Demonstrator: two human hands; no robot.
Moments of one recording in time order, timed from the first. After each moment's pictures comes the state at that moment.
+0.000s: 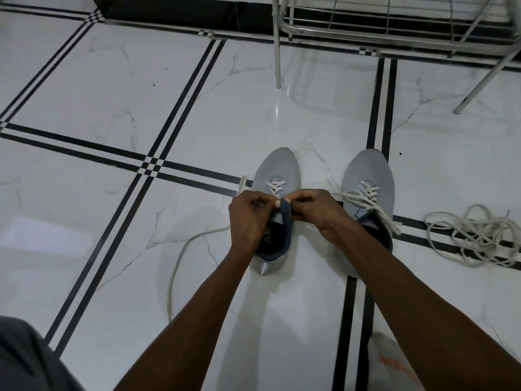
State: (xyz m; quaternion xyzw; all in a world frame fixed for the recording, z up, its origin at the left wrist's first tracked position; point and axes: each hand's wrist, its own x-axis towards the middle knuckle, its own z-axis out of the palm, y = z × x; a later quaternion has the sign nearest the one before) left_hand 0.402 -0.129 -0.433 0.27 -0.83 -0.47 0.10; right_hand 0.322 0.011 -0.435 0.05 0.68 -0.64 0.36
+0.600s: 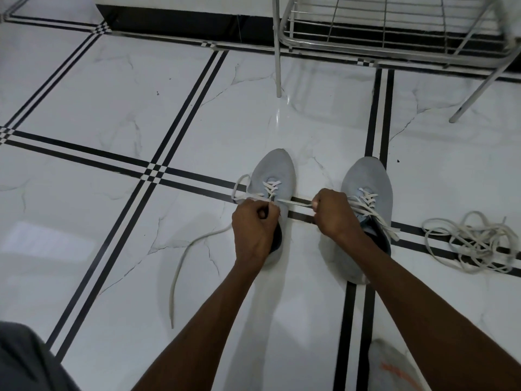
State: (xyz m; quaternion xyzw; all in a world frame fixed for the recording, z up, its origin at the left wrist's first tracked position) left_hand 0.411 -0.113 -0.421 0.26 -0.84 -0.45 0.16; right_hand 0.310 0.035 -0.433 -0.13 0.94 -0.25 0.19
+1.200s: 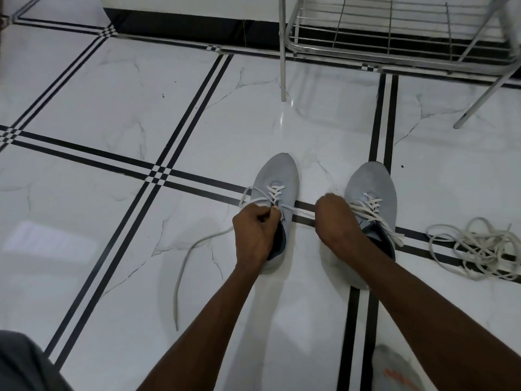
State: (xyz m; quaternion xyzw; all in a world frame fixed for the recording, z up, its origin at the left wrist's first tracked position) left_hand 0.414 -0.121 -0.424 0.28 -0.82 -0.49 0.15; right_hand 0.316 0.027 -0.432 -0.22 0.96 -0.08 0.14
